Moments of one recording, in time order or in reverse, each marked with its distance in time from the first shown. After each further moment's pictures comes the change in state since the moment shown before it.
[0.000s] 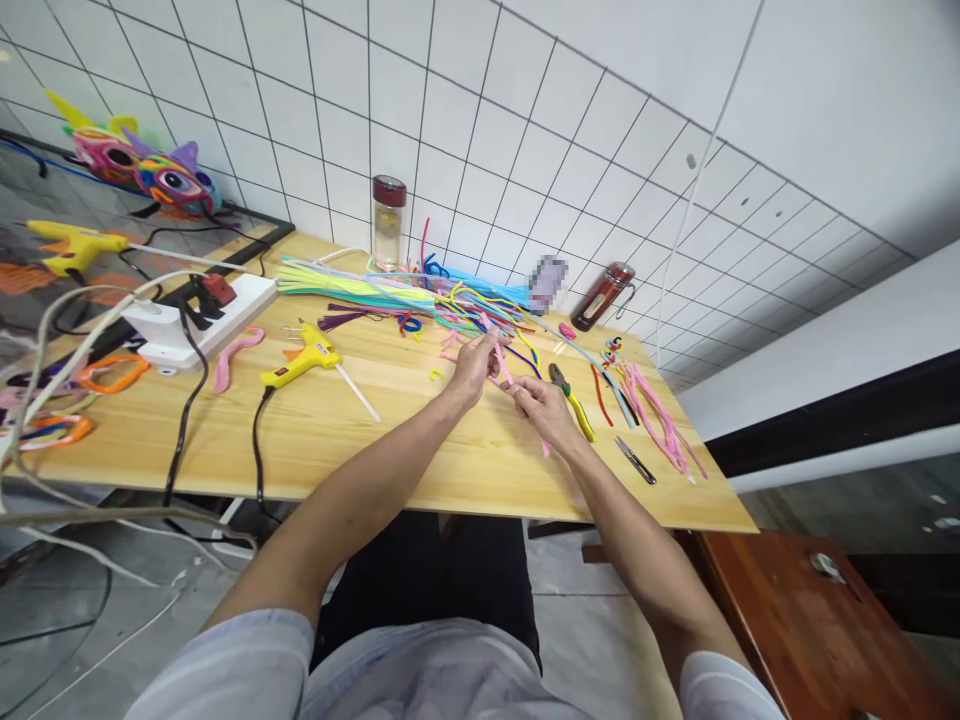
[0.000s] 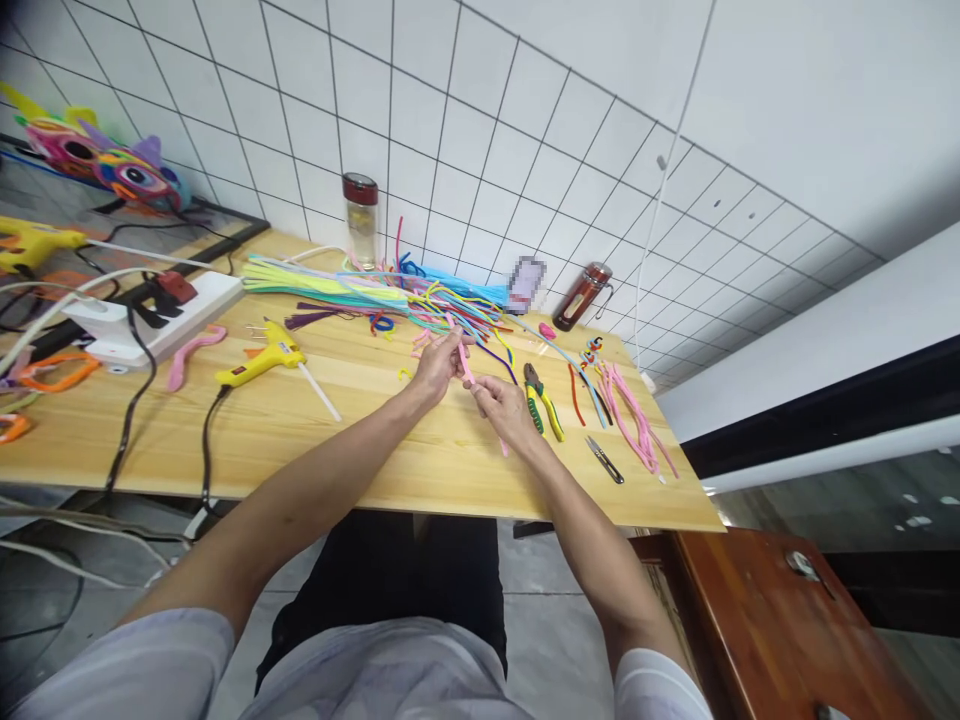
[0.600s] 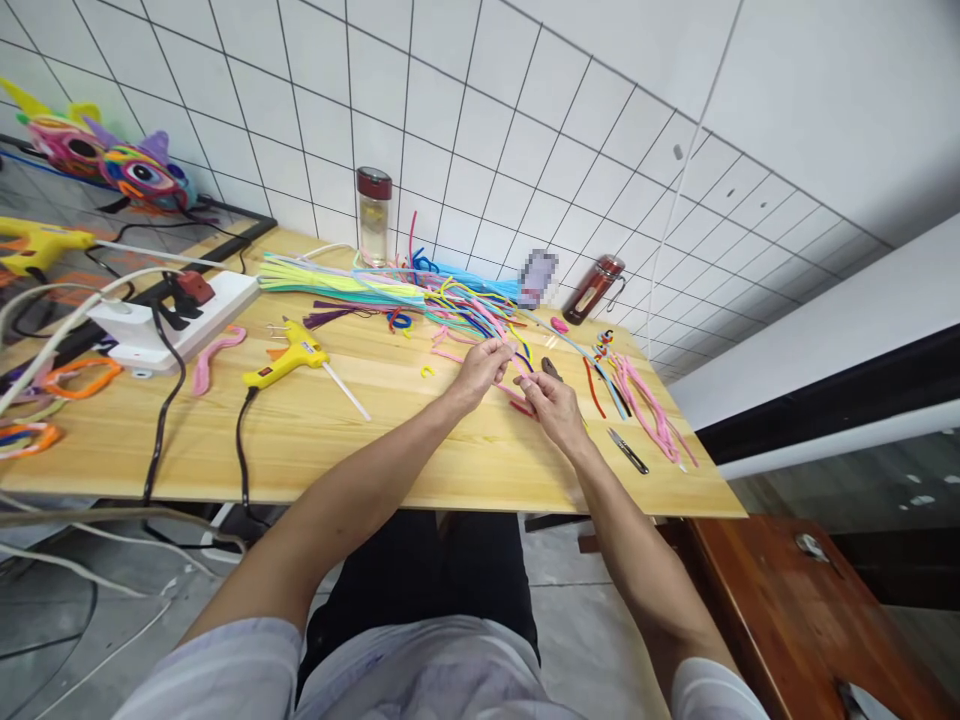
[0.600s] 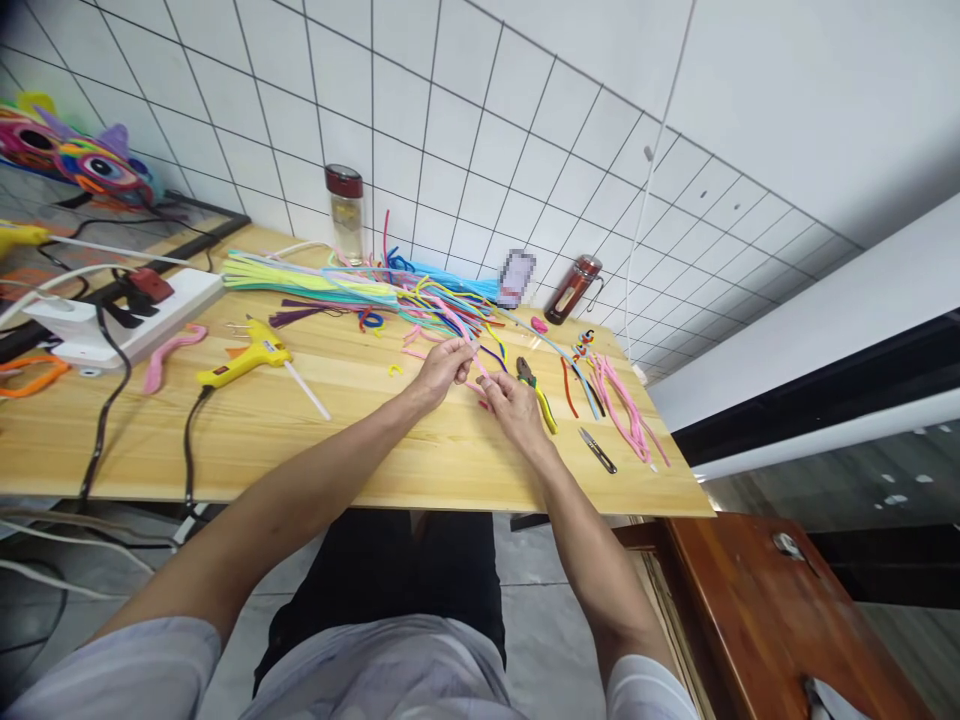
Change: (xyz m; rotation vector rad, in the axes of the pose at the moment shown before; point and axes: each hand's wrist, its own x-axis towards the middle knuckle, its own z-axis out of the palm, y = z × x) left_hand -0.017 -0.005 0.012 0.143 -0.201 0.020; right_hand -0.016 0.011 -0.012 -0.056 0.159 0.050
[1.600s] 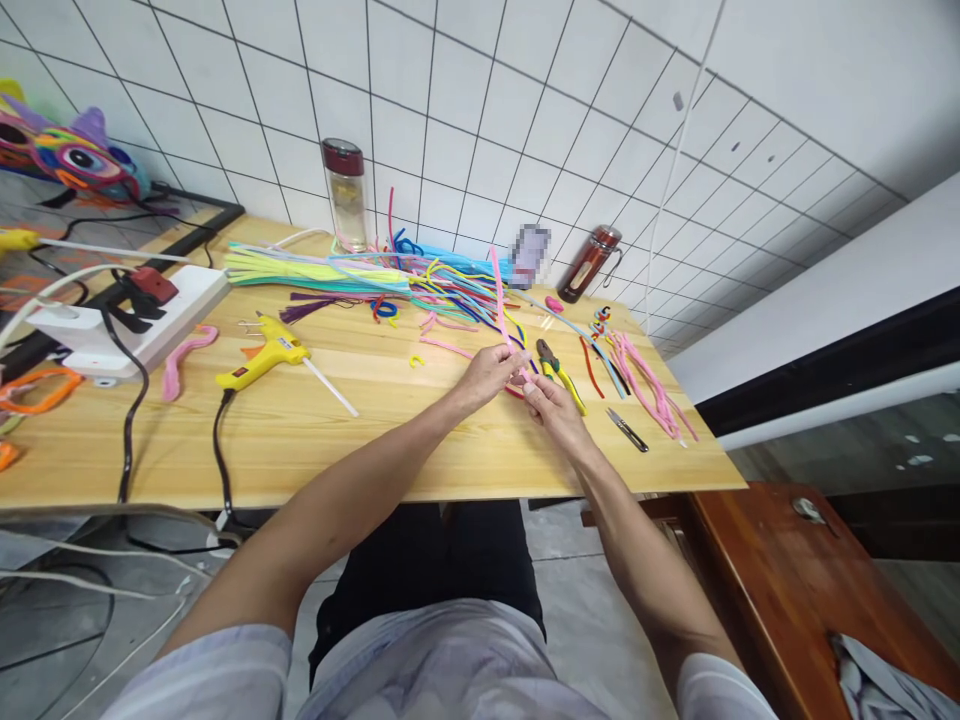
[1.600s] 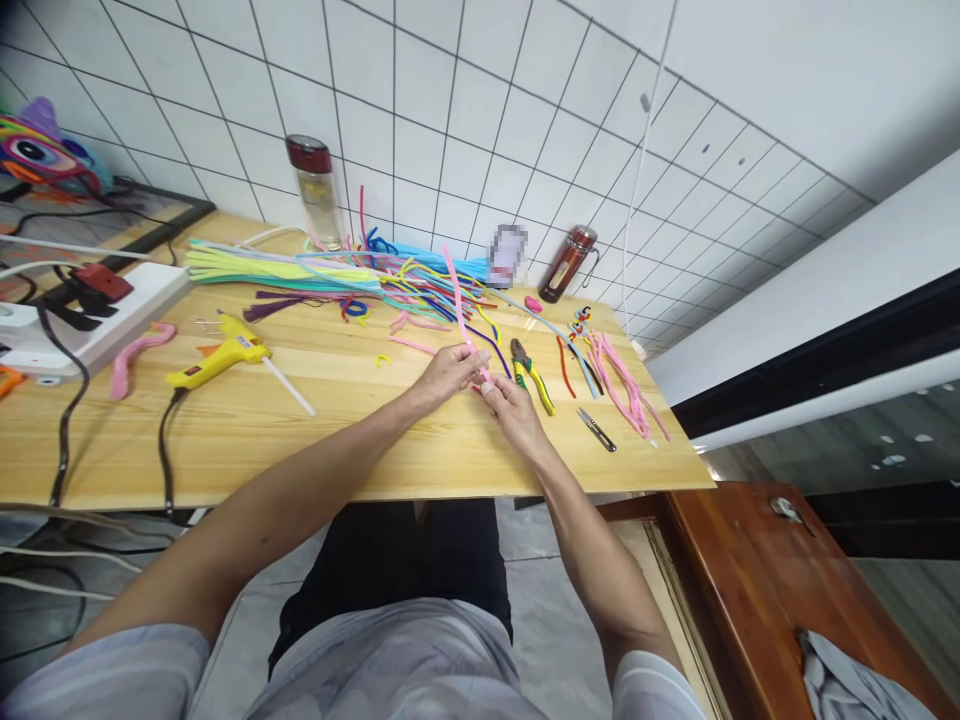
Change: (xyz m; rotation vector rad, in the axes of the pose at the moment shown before) left_hand -0.016 -0.014 0.015 0.159 -0.194 -0.060; right_hand -0.029 0.015 -0.002 0.342 -0.097 0.120
